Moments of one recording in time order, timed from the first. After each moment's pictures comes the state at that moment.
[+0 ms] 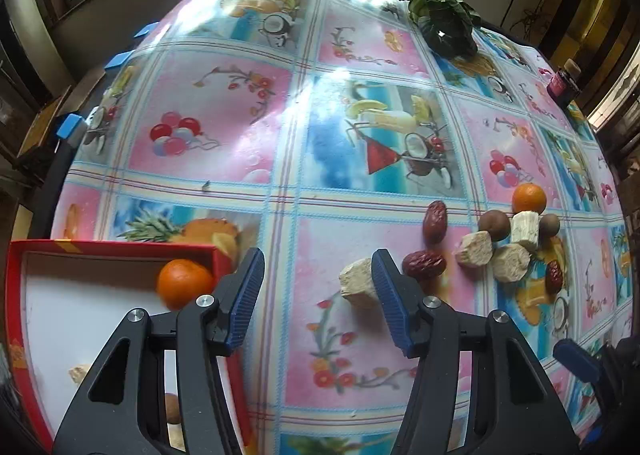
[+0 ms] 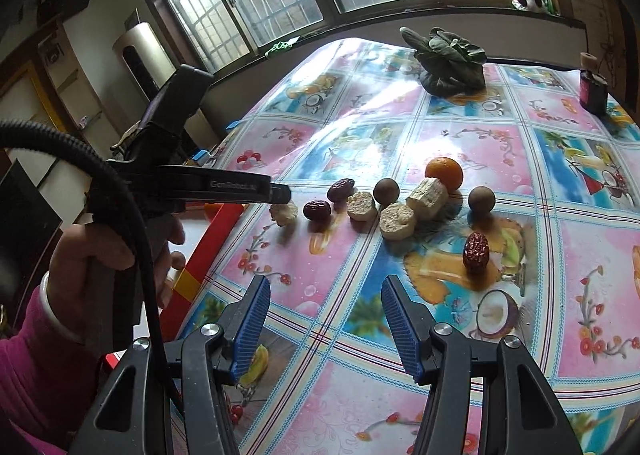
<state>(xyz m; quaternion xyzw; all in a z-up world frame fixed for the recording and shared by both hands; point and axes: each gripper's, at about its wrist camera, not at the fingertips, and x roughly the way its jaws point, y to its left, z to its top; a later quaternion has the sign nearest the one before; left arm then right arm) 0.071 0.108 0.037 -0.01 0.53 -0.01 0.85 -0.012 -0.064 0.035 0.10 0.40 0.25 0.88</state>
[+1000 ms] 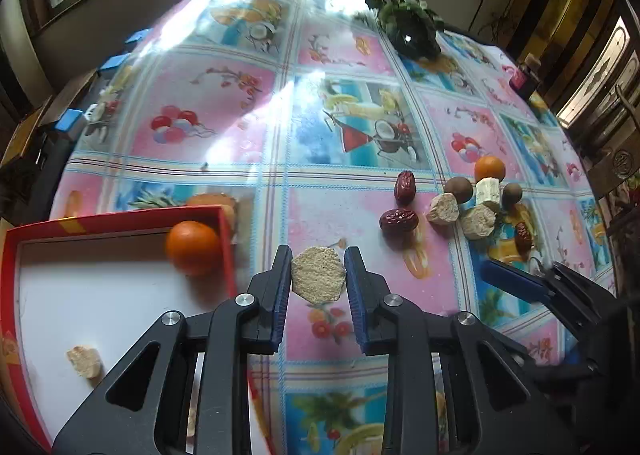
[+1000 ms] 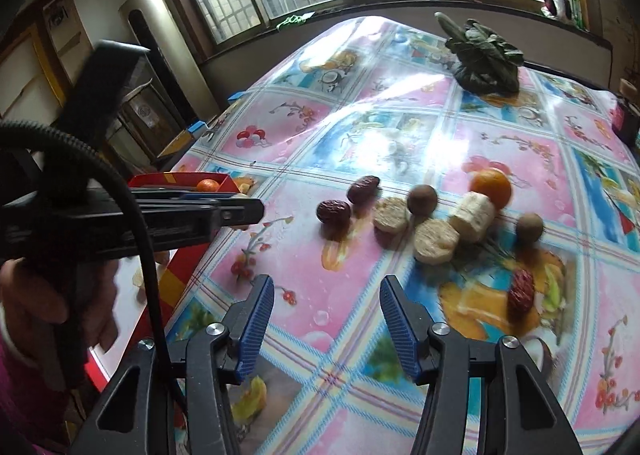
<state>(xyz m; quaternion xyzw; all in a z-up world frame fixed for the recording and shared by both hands) 0.032 0.118 0.053 -0.03 0.50 -0.06 0.86 0.029 -0.019 0.025 0.04 0.42 0.26 0.87</state>
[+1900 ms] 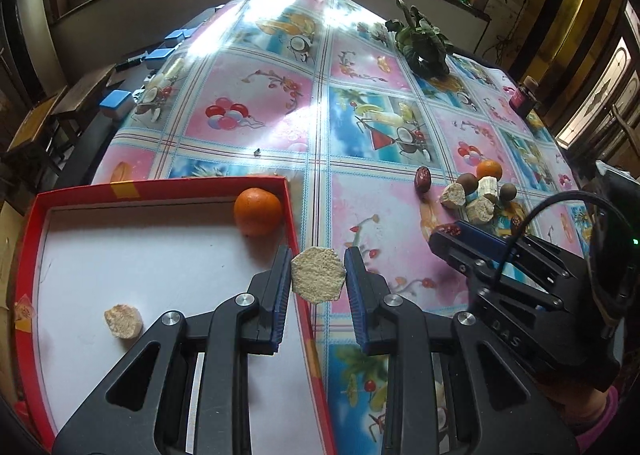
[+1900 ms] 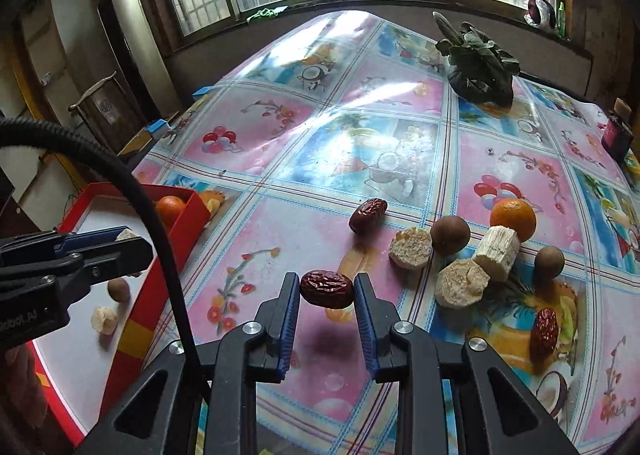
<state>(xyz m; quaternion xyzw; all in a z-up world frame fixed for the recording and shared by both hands) -0.009 0.156 0.066 -0.05 0.48 -0.05 0.87 0.052 0.018 0.019 0.01 0.43 0.19 0.88</state>
